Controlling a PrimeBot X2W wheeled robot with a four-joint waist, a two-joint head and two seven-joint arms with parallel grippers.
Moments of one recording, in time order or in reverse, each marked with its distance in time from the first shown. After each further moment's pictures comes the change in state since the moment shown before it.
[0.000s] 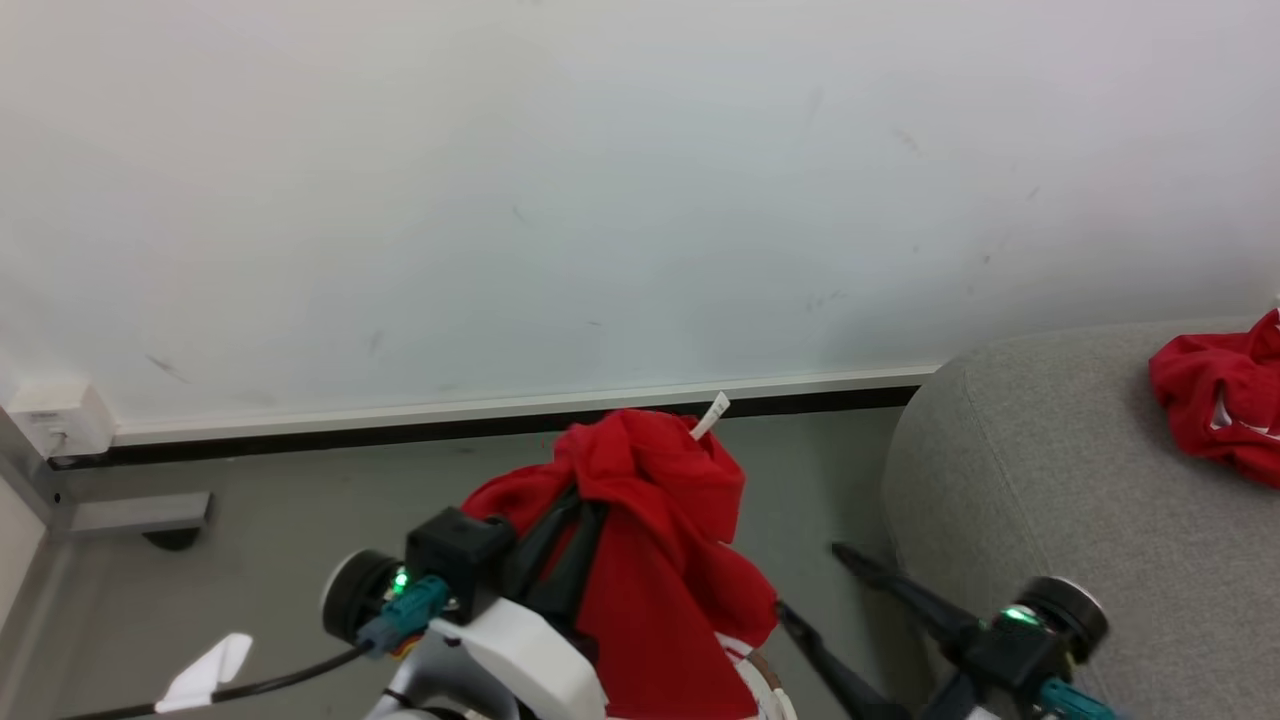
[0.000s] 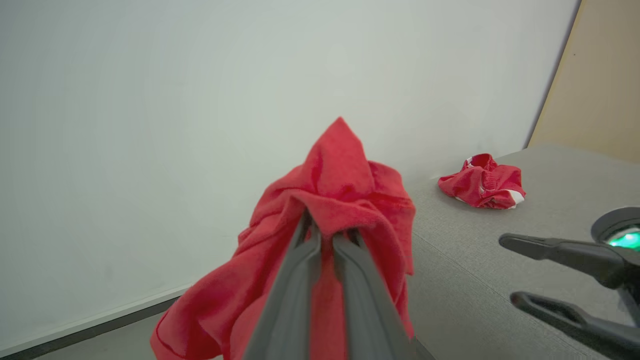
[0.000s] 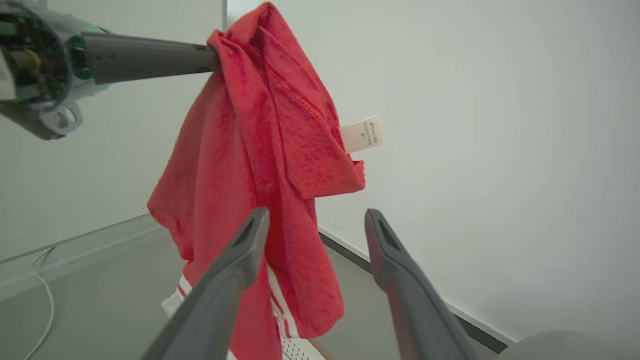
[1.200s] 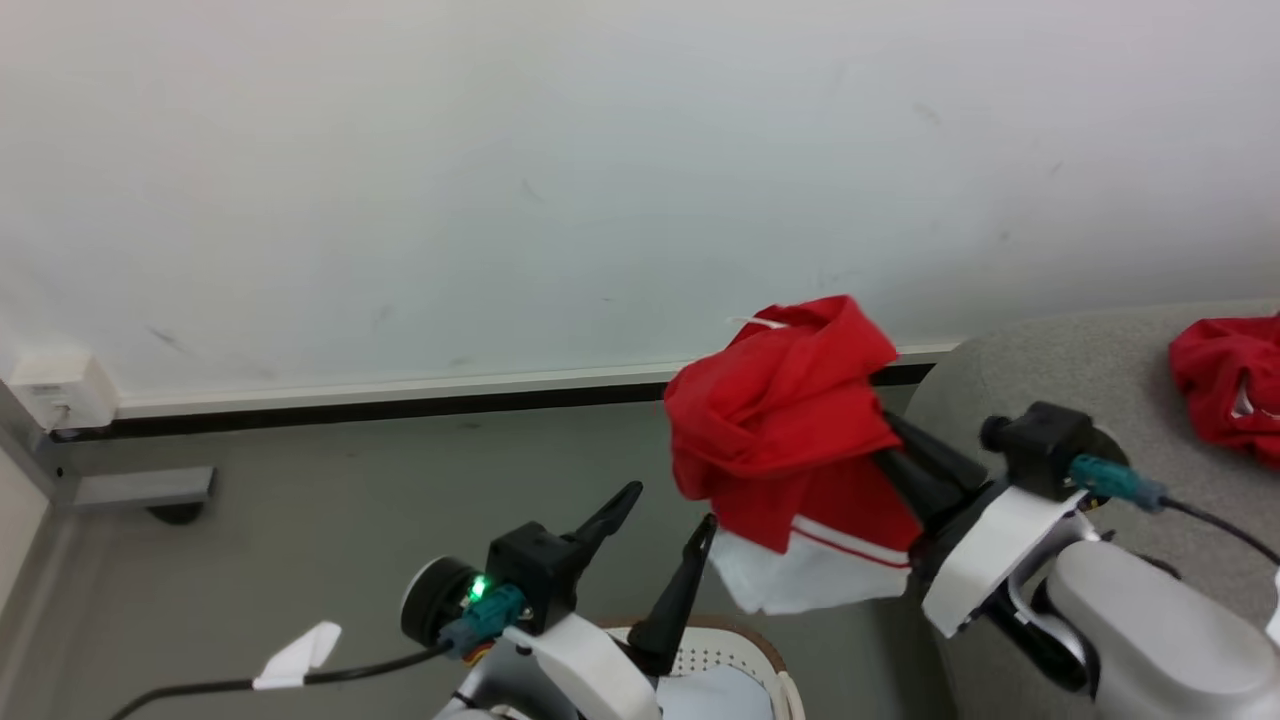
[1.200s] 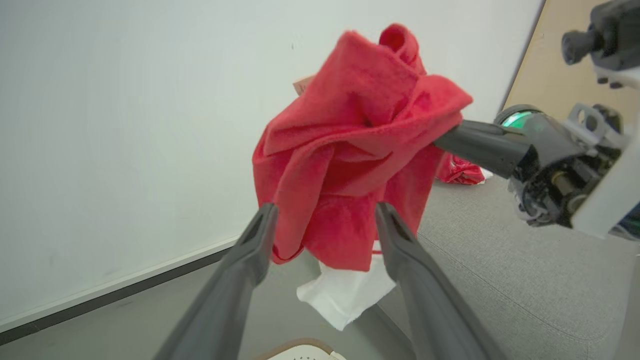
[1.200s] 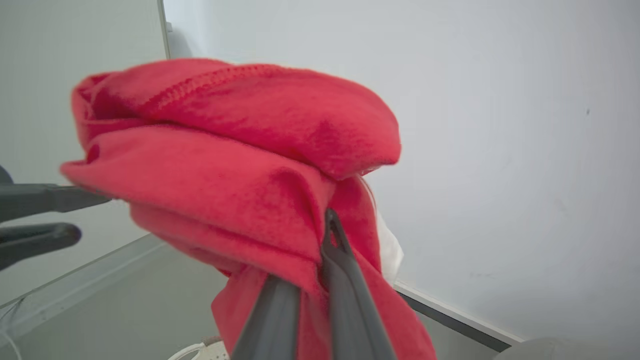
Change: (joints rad) left arm -0.051 -0.056 -0.100 0.135 -0.026 -0.049 -0.058; right arm -0.469 -0.002 0.301 0.384 0.432 0.000 -0.081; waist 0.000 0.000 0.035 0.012
